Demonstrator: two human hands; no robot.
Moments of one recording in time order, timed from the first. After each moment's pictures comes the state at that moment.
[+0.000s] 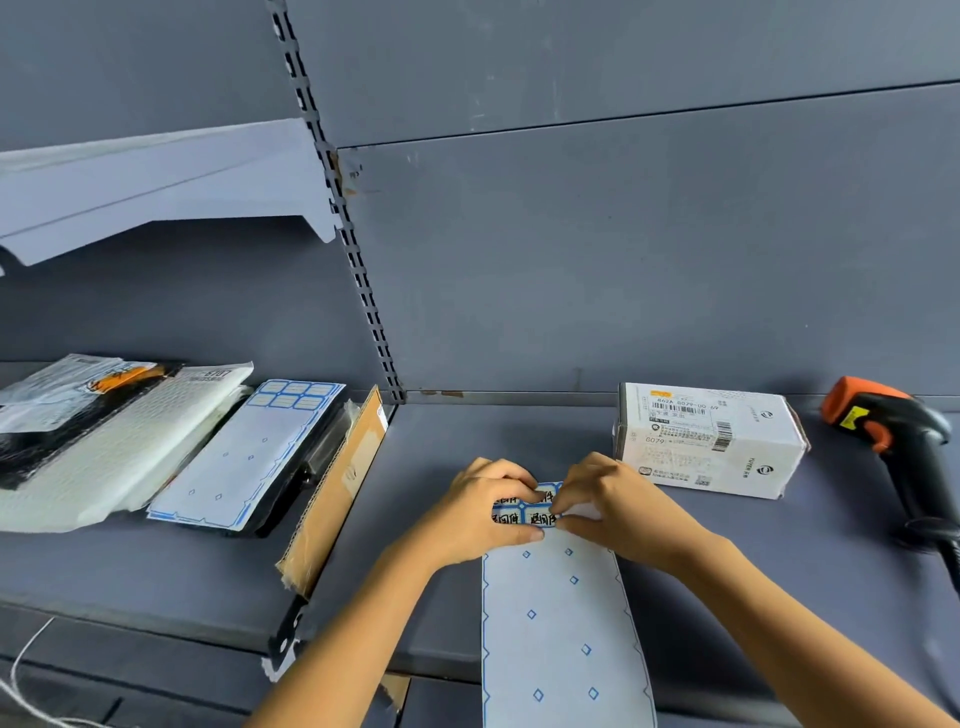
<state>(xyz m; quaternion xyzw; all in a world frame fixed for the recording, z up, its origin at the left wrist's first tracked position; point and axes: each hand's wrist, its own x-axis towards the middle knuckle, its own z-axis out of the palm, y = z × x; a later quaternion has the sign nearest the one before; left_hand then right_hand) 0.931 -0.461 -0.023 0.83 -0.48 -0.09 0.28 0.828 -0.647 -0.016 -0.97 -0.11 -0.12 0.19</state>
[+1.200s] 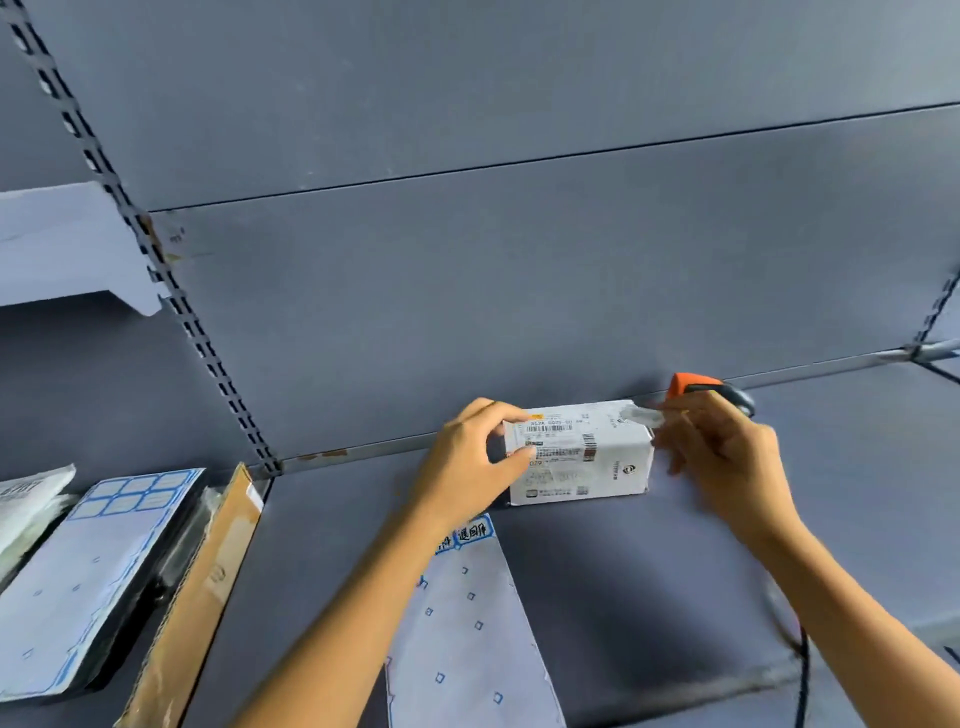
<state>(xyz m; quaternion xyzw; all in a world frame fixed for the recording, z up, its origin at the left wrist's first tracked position) 0.905 -0.566 0.048 0.76 -0.51 0.00 0.39 0.722 -0.733 0.037 -0.79 0.22 -0.43 0.38</state>
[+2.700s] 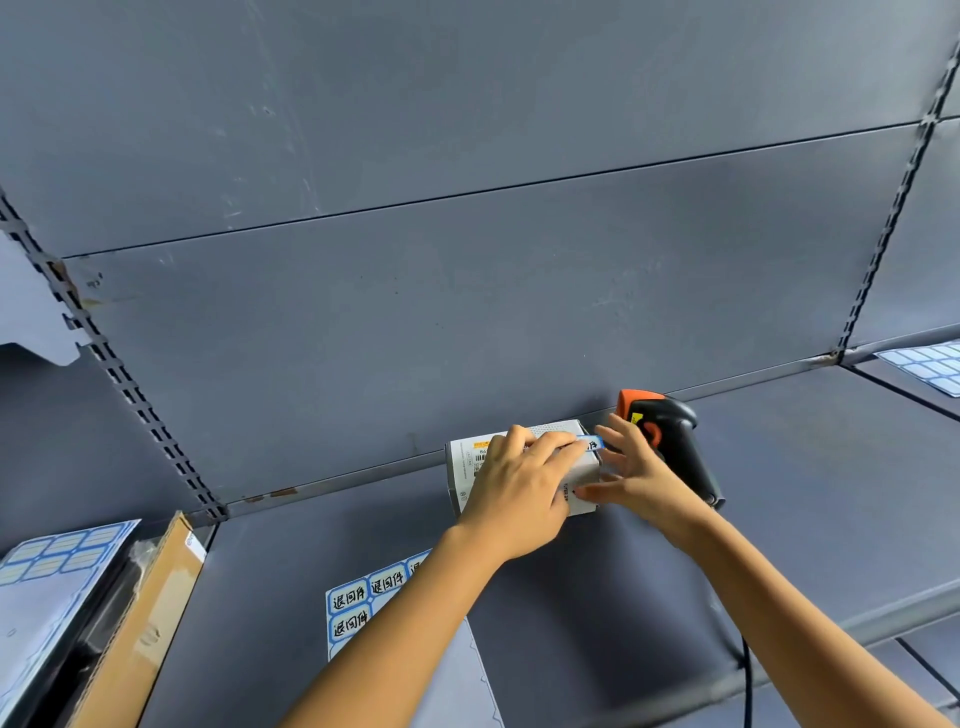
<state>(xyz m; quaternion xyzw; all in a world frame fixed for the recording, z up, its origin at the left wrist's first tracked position) 0.864 -0.647 0.016 0.71 -0.65 0.21 0.15 0.739 -0.765 0.010 -0.69 0.26 -0.22 0.64</state>
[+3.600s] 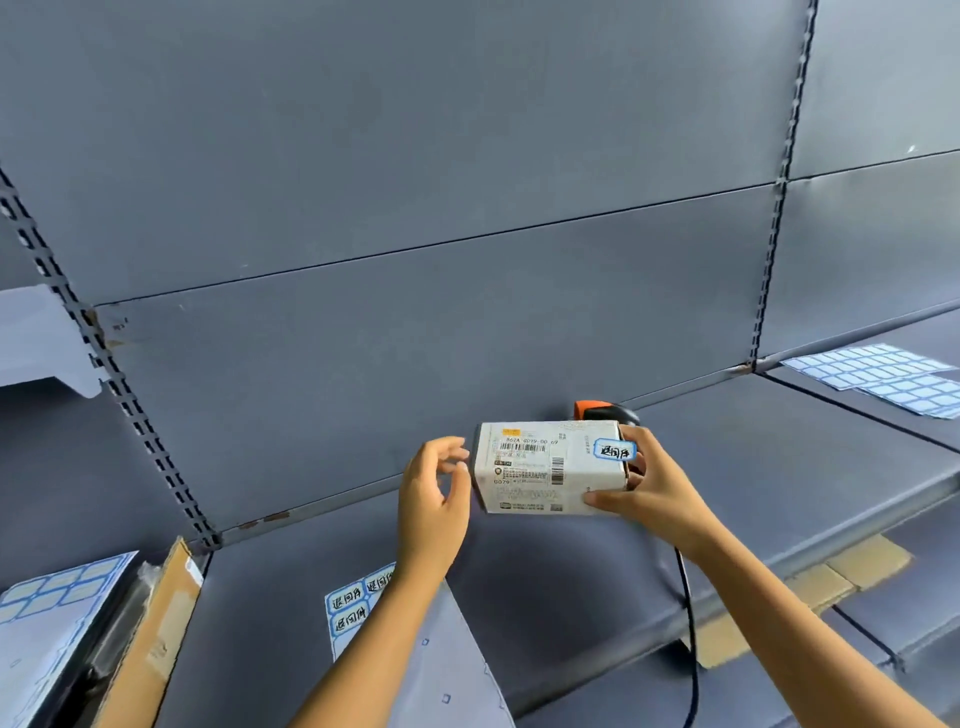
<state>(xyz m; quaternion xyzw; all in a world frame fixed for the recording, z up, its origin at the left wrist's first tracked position) 0.856 -0.583 0.032 0.68 -0.43 0.05 0.59 0.669 -0.729 0.029 -0.70 0.27 -0.34 0.57</state>
